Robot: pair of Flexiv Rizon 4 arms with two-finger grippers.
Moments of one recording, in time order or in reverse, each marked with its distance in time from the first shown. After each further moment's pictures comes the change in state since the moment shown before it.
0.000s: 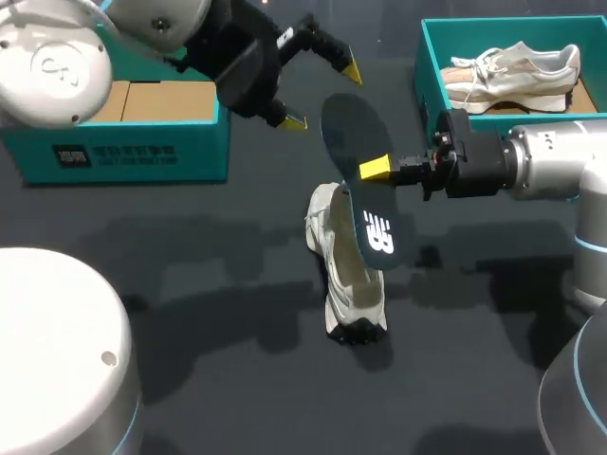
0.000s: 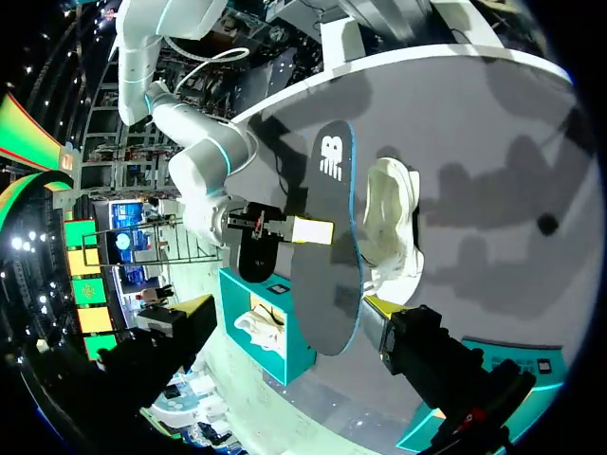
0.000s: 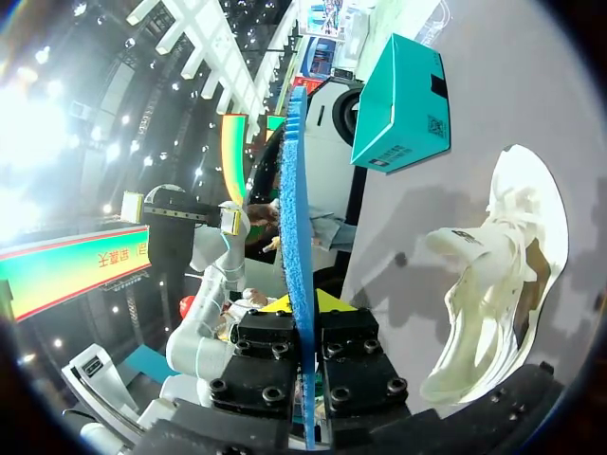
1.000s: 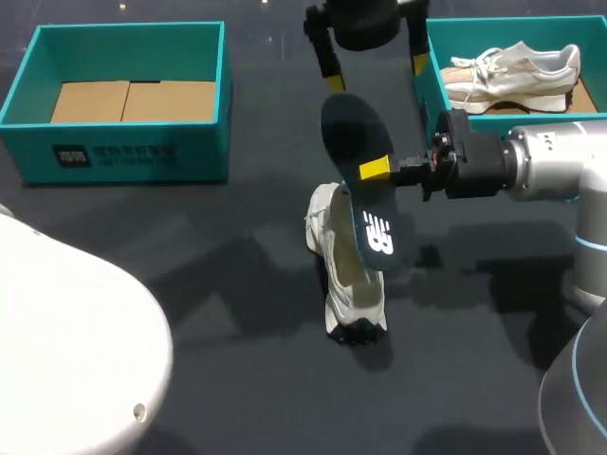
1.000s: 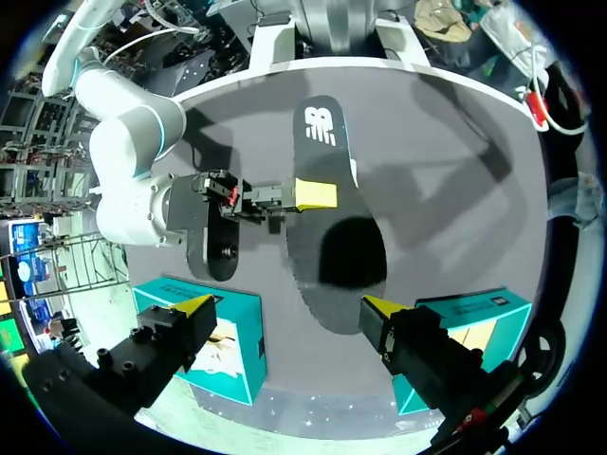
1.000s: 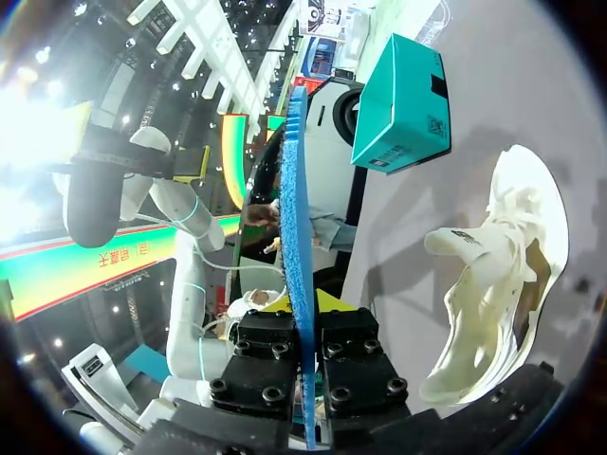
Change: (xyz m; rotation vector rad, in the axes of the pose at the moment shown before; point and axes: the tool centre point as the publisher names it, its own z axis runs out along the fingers) left arm -0.042 0.031 0.057 0.052 0.573 0.100; right arm -0.001 0.000 0.000 -0.002 0.002 -0.001
